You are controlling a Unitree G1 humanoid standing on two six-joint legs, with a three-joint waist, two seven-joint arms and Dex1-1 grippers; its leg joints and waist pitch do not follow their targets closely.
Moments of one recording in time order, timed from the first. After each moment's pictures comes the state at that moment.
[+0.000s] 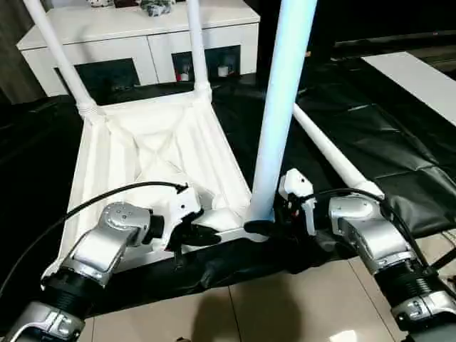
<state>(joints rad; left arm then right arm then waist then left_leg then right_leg) -0.40 0.49 -0.31 0.25 -0.12 0.35 -1.16 -0.48 -0.38 0.25 0.41 0.16 0.19 1.12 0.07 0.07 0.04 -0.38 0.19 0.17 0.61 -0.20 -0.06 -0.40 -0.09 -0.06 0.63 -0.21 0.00</state>
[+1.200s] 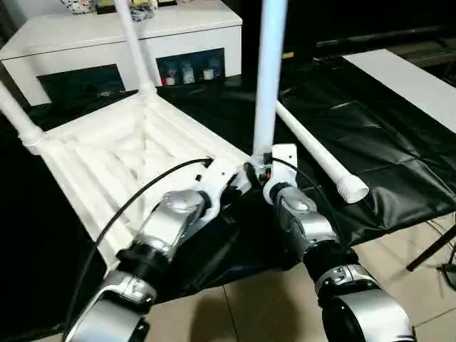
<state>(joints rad) -0.58 0.15 -0.24 0.53 0.00 0.38 -0.56 -0.70 0.05 -0.02 0.91 0.09 0.02 0.12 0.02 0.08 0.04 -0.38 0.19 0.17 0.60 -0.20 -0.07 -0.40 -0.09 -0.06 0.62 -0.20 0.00</state>
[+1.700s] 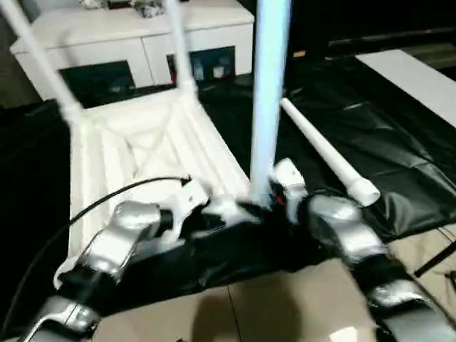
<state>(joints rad) -0.42 0.42 -0.29 0.34 -0.09 0.25 -1.06 -0.54 -0.29 0.21 0.64 0.09 0.00 0.96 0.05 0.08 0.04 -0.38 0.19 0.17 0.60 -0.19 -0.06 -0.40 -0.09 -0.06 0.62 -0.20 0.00</state>
